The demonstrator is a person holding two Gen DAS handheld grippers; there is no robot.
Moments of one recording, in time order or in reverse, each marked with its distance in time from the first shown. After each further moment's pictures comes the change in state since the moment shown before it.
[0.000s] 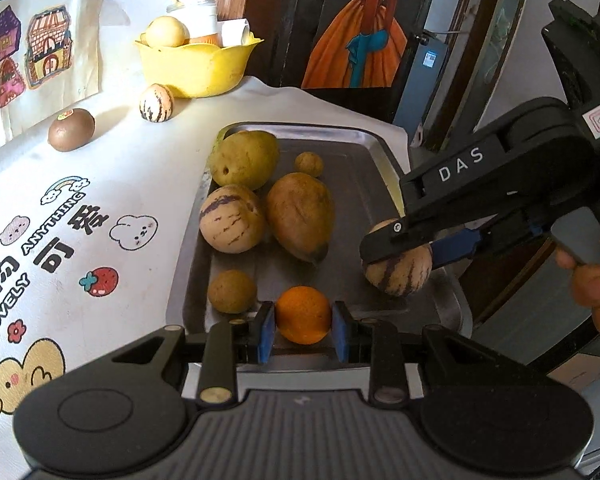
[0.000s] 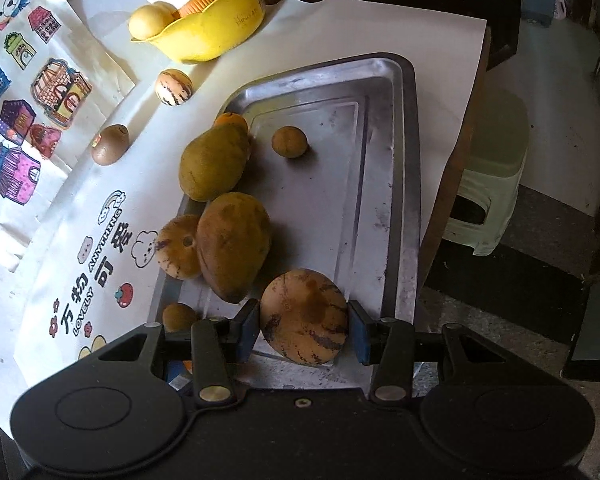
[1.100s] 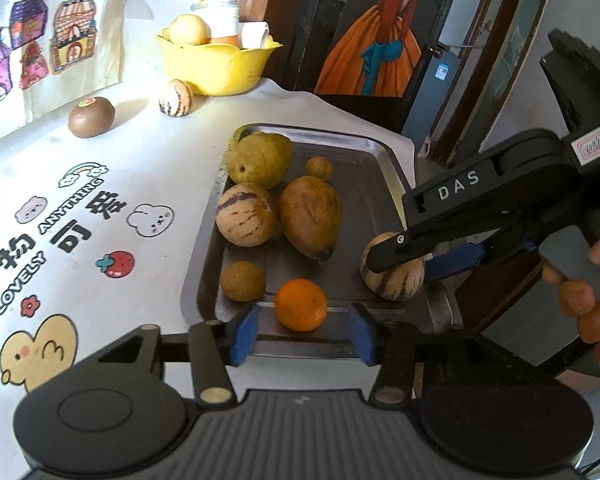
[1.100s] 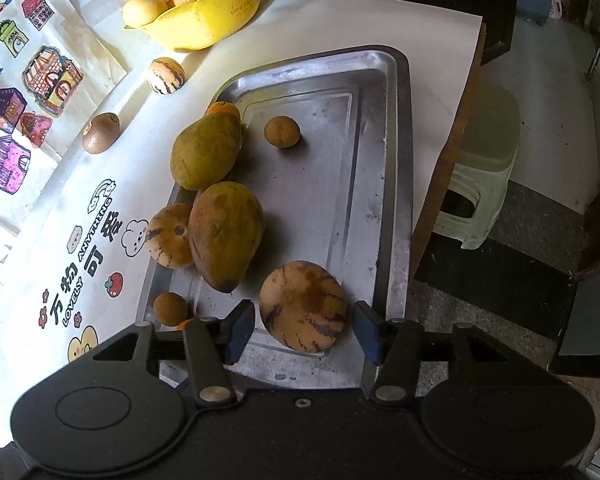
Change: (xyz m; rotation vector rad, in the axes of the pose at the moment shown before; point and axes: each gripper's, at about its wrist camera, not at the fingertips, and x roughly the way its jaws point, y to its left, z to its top) left arm -0.017 0.008 -0.001 -0.074 -0.014 0.004; right arm -0.003 0.000 -0.001 -0.013 0.029 -0.033
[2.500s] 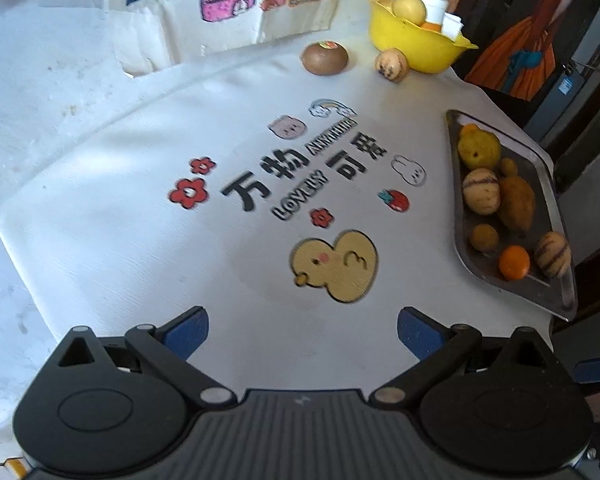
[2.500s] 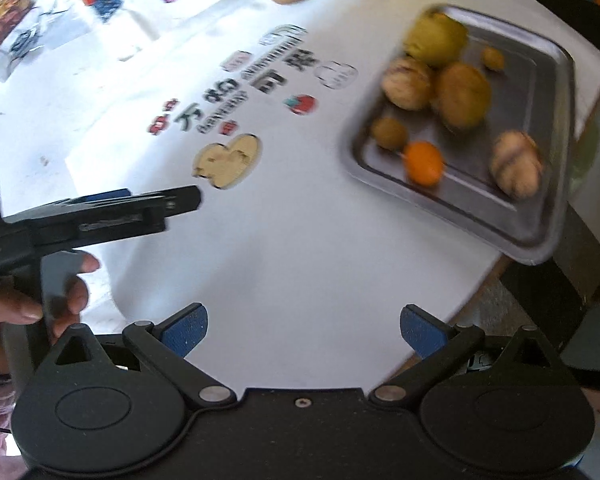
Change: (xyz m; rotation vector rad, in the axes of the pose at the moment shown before) left arm -0.089 0.151 -0.022 -0.270 0.160 0.247; right arm -0.046 0.148 -0.119 -0.361 0.180 0.046
